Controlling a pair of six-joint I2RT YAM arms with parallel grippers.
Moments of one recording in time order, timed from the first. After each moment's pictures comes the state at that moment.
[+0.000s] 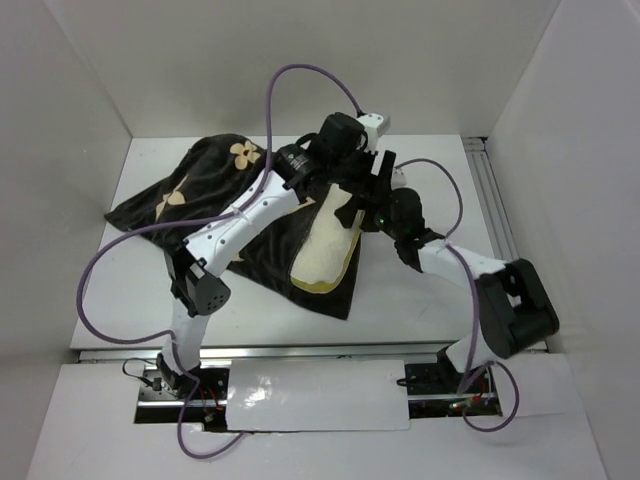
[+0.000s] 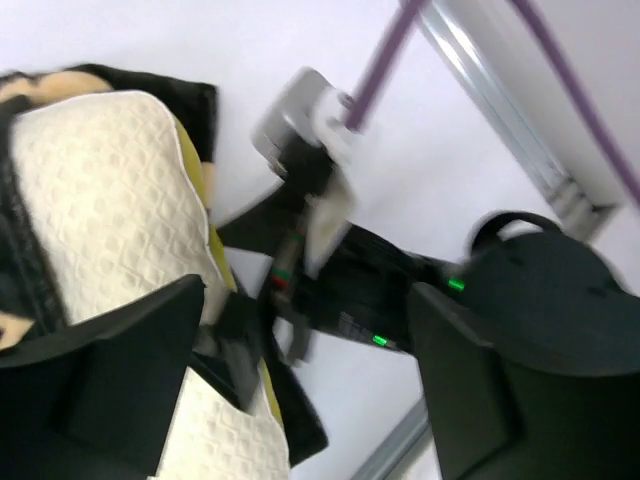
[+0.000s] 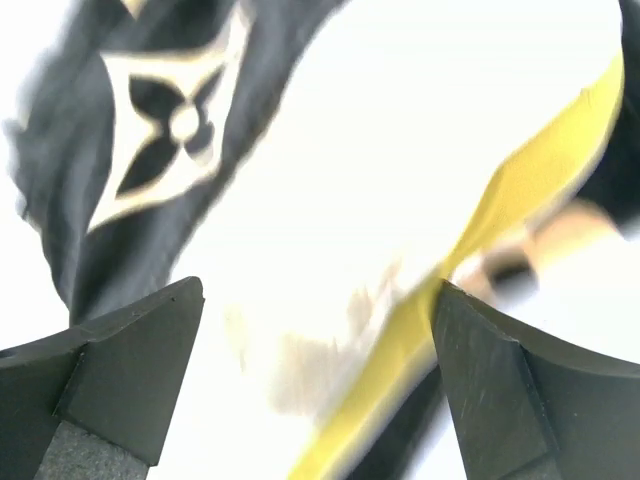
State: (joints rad) left arm -0.80 2.04 2.31 -0.83 0.06 -0.28; right arm 0.40 1.51 0.76 0.46 -0.15 0.52
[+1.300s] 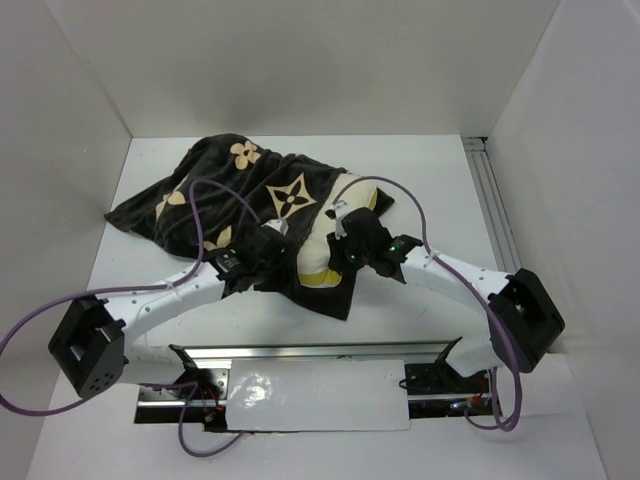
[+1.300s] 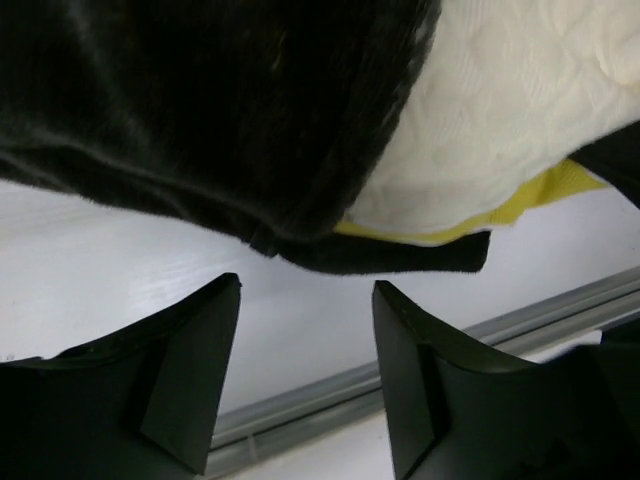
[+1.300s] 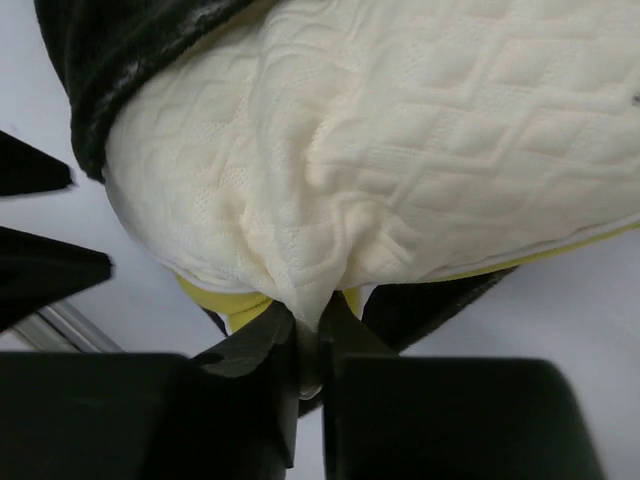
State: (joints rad) left arm -0.75 1.29 0.86 -0.50 -0.08 -0.71; right arm 0.72 1.41 0.89 -0.24 -0.09 0.23
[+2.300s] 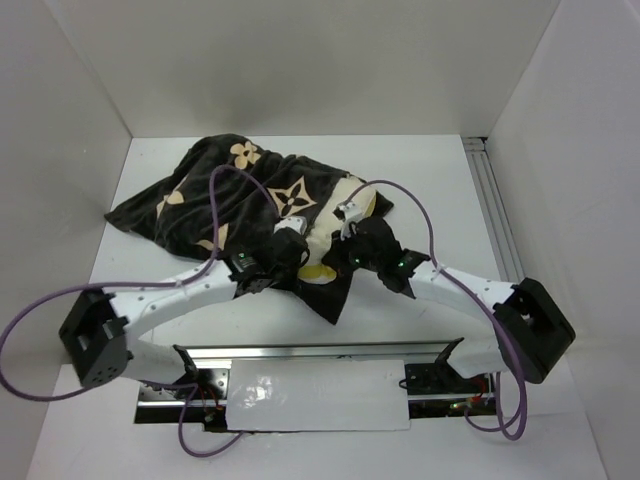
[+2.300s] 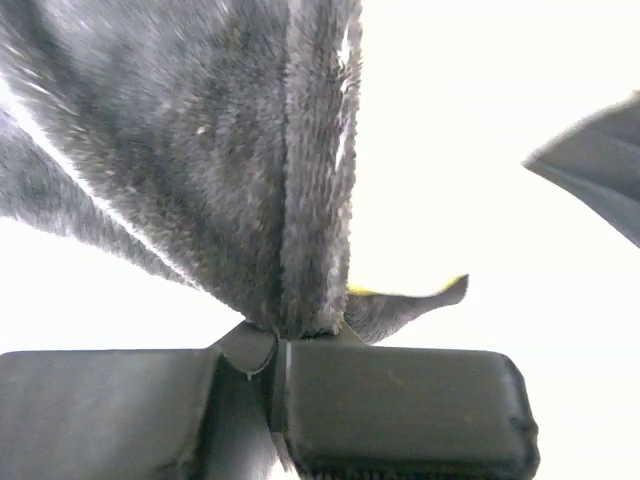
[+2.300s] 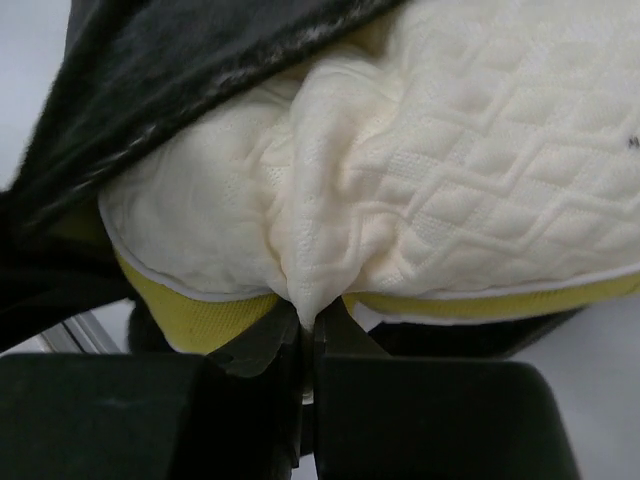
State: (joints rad) left arm -0.86 1.41 0.98 -0.55 -0.25 -0.66; right arm 0.71 1.35 0.74 0.06 -0.14 0.28
